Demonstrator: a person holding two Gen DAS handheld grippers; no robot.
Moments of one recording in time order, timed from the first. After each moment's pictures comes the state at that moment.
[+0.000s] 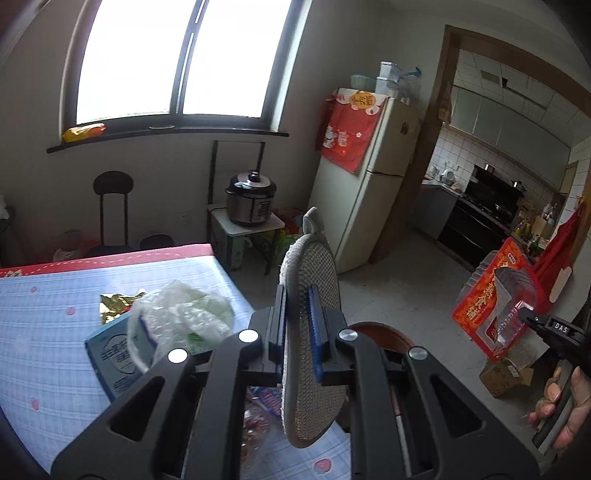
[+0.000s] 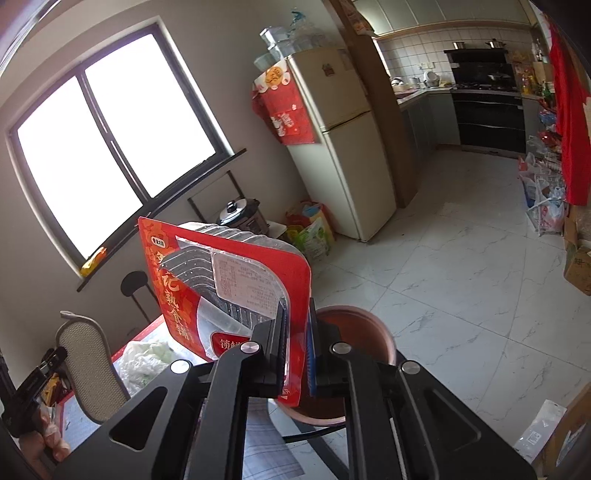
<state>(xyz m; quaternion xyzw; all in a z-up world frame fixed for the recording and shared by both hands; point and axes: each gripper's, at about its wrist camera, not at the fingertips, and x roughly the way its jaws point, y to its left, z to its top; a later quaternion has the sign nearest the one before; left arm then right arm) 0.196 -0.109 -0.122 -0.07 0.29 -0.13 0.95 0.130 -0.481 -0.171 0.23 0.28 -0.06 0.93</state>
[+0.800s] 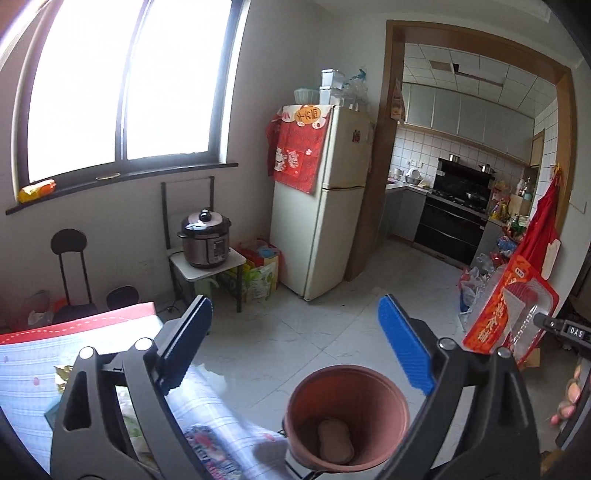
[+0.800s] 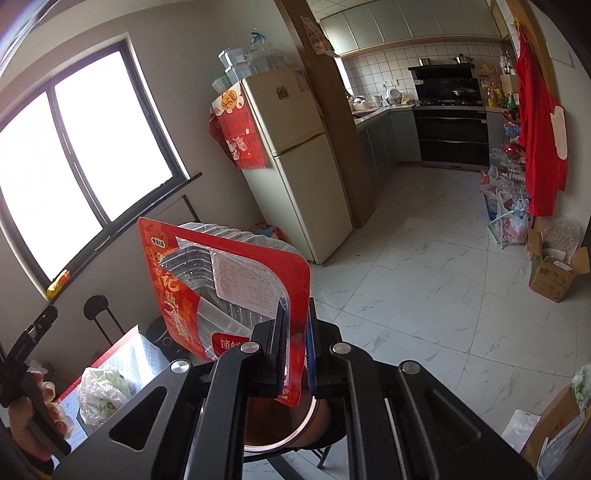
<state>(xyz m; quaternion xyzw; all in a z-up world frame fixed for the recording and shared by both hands) 0.231 -0.204 -0.106 -0.01 0.22 -0.17 0.96 0.133 -0.558 -0.171 0.21 0.26 -0.12 0.94</state>
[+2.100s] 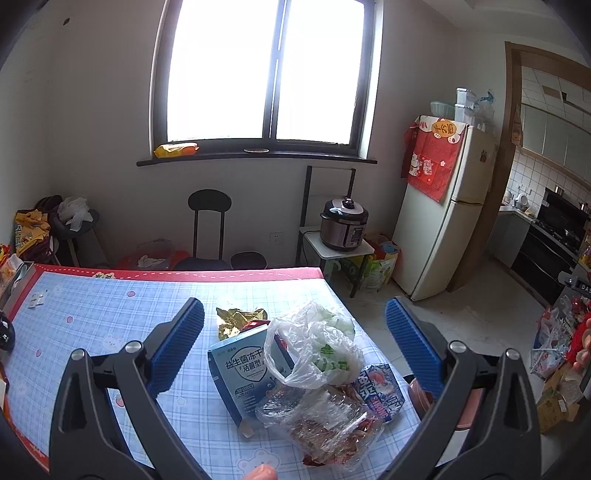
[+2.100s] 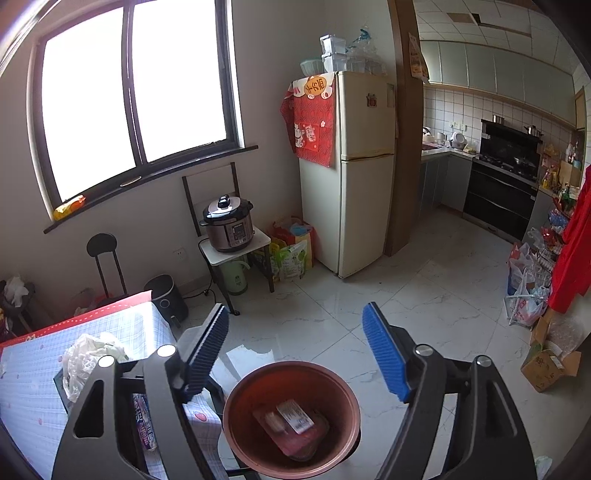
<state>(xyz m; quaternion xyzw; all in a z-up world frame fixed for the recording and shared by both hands) 0.141 0.014 -0.086 -0.06 0.25 0.05 0.96 0.228 -0.430 -0.113 0.06 0.29 -0.06 0.95</state>
